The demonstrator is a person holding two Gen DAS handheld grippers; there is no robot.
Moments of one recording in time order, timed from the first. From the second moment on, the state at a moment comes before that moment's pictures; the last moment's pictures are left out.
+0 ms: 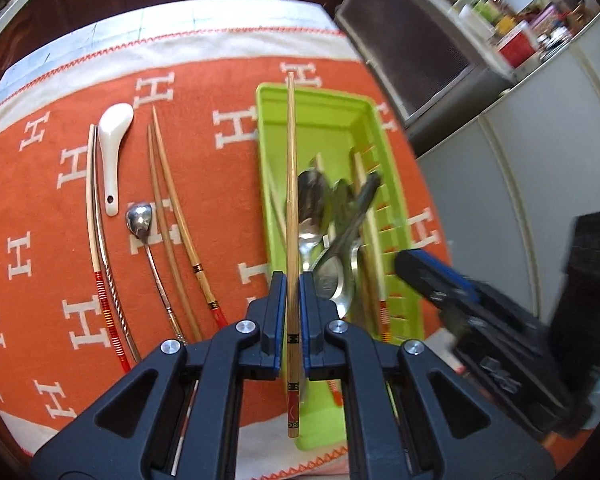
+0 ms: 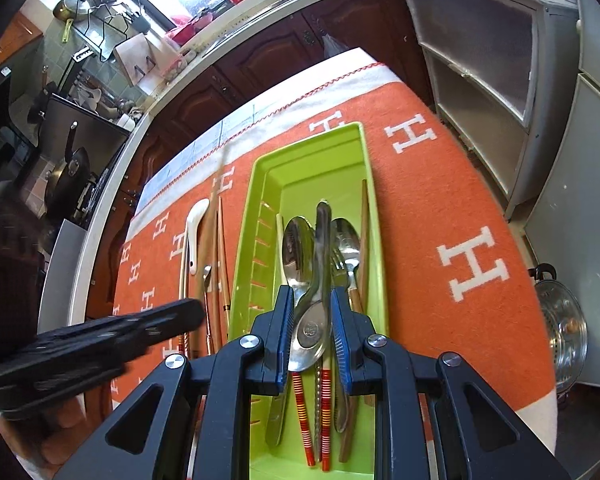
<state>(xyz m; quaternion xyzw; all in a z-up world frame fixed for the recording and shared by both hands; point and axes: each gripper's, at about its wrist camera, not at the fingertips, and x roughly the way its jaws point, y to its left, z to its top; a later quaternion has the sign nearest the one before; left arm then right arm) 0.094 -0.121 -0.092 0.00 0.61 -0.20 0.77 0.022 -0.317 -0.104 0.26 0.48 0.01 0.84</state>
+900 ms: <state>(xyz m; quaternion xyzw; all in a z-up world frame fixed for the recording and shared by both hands) 0.063 -0.015 -0.101 -0.01 0.60 -0.12 0.79 0.000 -0.261 -0.097 0.21 0.51 0.06 0.83</state>
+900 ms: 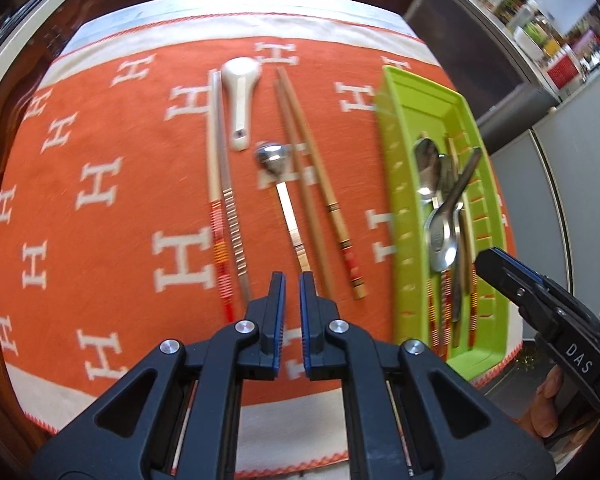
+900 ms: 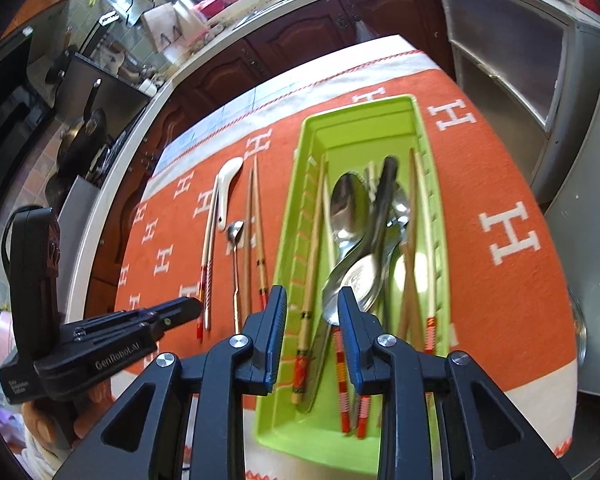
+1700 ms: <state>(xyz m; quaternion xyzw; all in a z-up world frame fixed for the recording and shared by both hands) 0.056 0.097 -0.133 -0.09 0.61 -0.06 0.79 0.020 -0.156 -0.069 0.09 0.54 0.09 0.83</state>
